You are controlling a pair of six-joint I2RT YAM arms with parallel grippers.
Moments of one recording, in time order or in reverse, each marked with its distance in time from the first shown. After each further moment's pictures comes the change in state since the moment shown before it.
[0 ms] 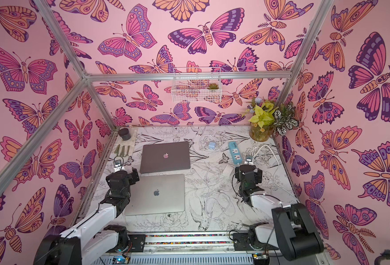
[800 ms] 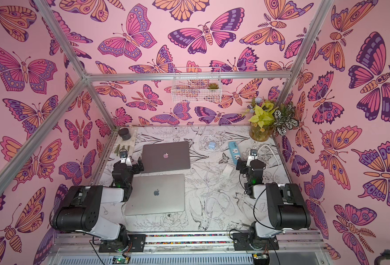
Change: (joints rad) left arm 0.069 0.433 0.110 0.516 0.295 0.091; right arm -0.217 0.195 0.032 0.336 -0.447 -0.004
